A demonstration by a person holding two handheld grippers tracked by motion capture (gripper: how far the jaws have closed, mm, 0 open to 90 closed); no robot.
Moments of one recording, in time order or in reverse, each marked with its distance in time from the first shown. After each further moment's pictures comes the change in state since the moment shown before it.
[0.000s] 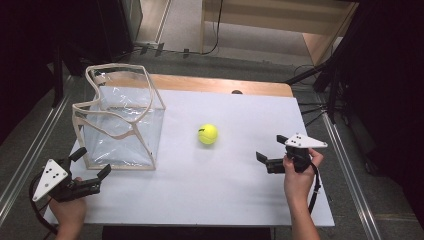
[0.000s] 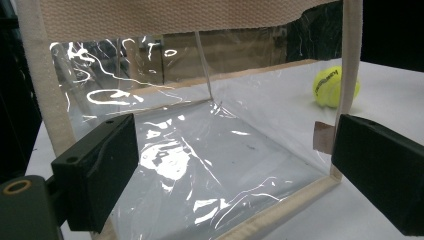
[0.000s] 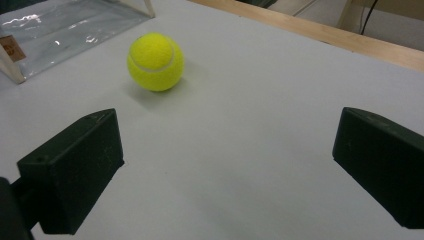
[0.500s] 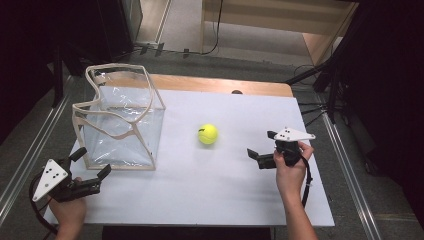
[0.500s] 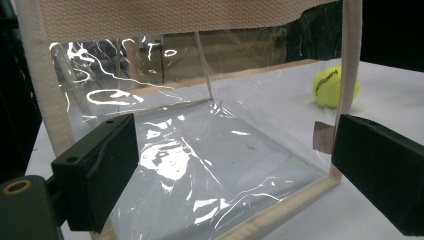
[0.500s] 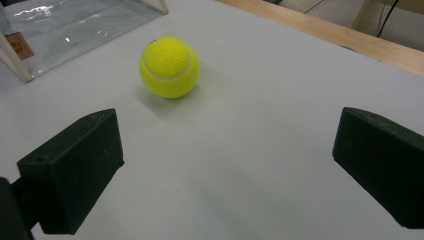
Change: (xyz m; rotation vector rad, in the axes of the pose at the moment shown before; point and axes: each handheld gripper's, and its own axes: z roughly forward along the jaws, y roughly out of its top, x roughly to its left) left arm 0.000 0.000 0.000 0.000 -0.001 -0.002; right arm 0.009 0.017 0.020 0.035 0.034 -0.032
